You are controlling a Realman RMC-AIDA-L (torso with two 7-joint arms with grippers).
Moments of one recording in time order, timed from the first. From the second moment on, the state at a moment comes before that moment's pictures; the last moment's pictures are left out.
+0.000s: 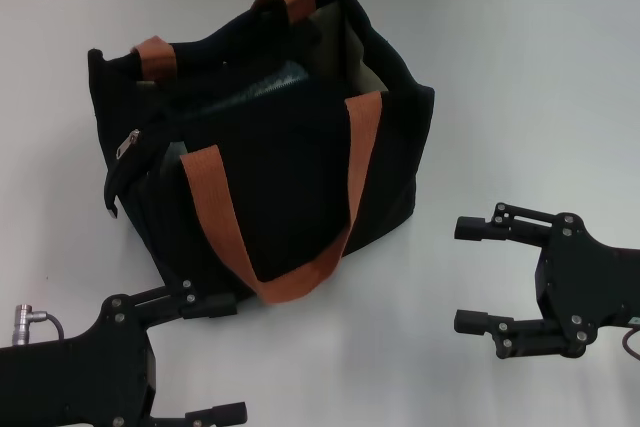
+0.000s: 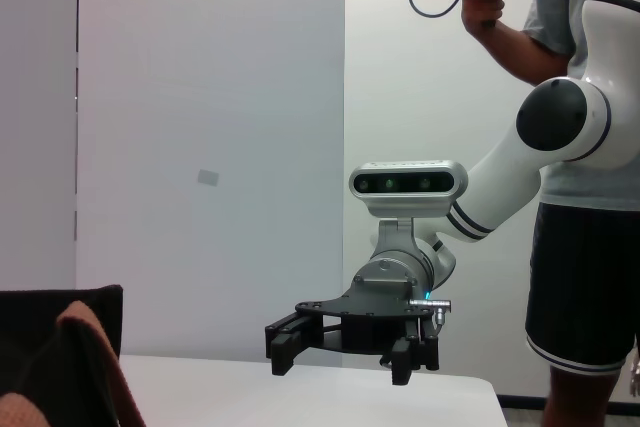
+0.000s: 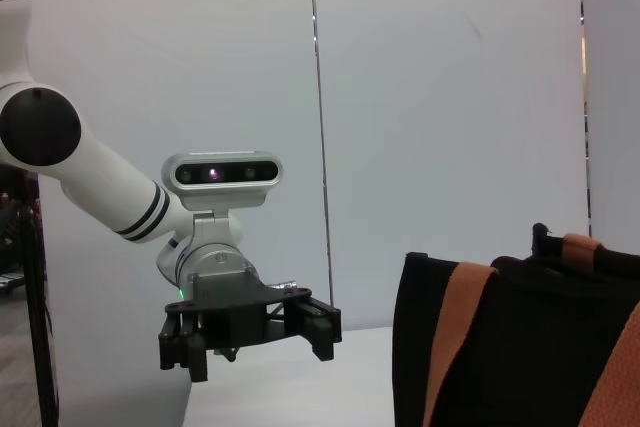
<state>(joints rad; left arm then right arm) -0.18 -2.07 0.84 0.61 1.82 2.01 -0.81 0.45 2.08 -0.53 -0.48 -2.11 -1.93 0.85</state>
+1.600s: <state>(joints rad) -0.08 -2.07 0.54 0.40 1.54 1.99 -0.57 0.57 2.09 -0.53 -0.17 -1.77 -1.55 0.72</state>
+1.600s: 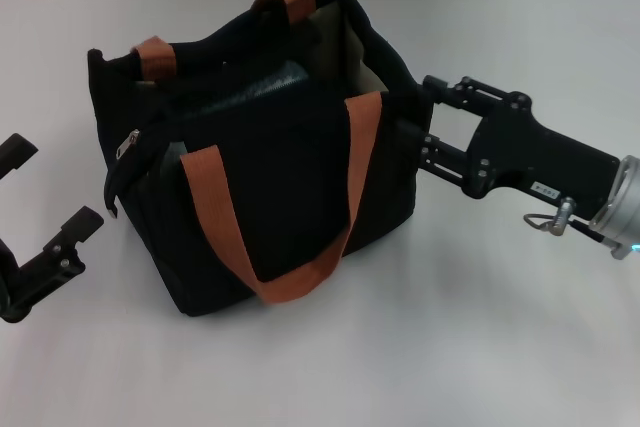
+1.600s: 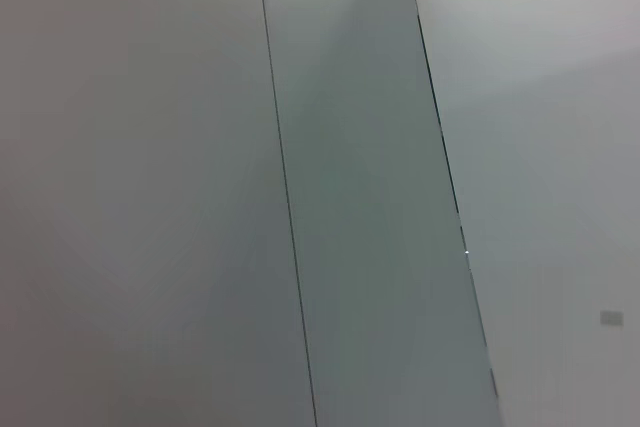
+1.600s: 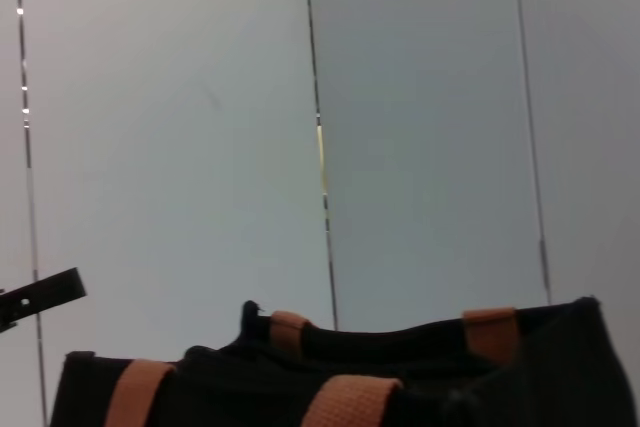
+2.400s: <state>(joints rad) -0.09 -2.07 0.52 0.40 1.53 1.99 -0.56 0.57 2.09 -0.52 -0.14 -1.77 -1.52 0.67</state>
